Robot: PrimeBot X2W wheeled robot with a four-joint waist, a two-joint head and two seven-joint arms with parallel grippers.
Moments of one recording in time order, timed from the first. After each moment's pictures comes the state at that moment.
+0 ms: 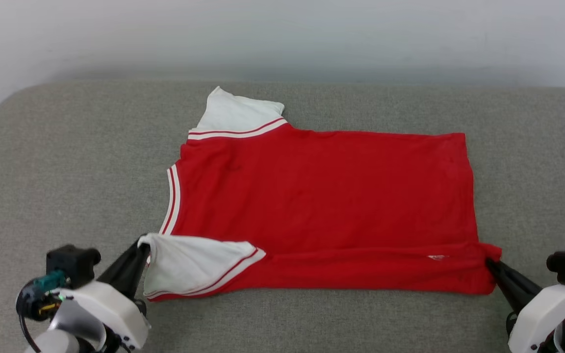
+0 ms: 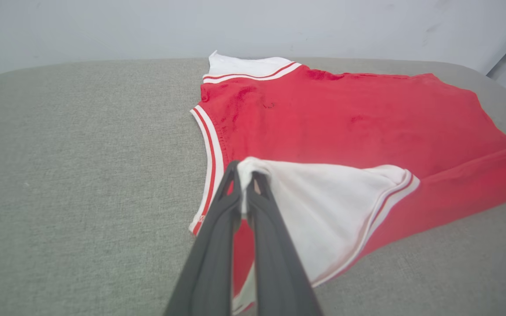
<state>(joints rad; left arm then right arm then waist) -0.06 0.50 -0.30 0.11 -0.60 -0.07 -0.06 -0.03 -0.48 0.20 0.15 0.57 0.13 0.15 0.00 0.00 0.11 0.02</state>
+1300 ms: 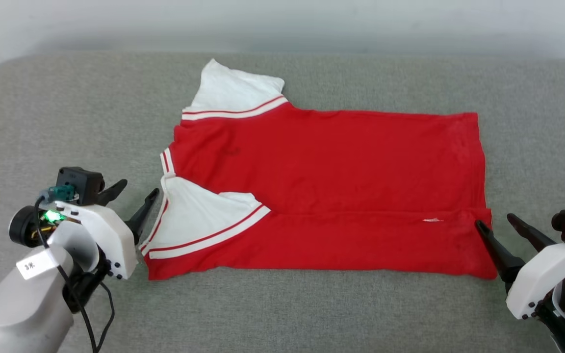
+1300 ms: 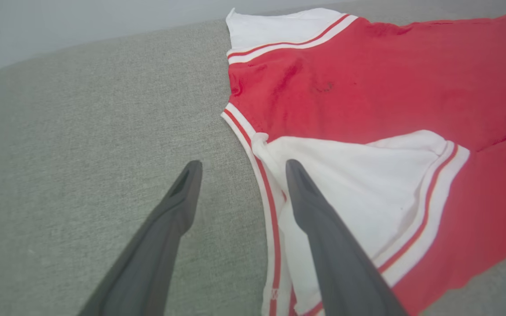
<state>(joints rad) -0.58 0.57 -0.64 0.59 -0.73 -0.13 -0.07 -0.19 -0.43 0.16 0.21 0.54 0.13 0.18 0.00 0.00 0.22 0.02</state>
